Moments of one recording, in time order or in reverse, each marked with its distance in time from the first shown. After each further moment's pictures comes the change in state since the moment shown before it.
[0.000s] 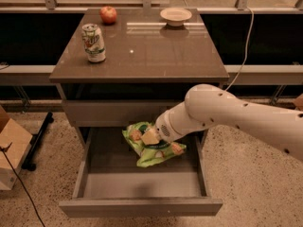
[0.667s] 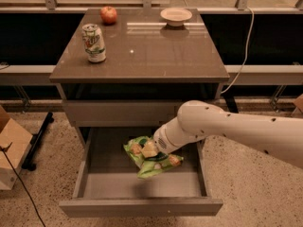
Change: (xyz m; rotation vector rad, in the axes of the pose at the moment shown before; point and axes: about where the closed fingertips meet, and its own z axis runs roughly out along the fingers) arm 0.043 -0.013 0.052 -0.020 0.073 0.036
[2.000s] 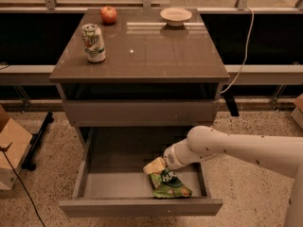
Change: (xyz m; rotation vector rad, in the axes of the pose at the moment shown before) arm 0.080 -0.058 0.081 -0.041 -0.003 0.238
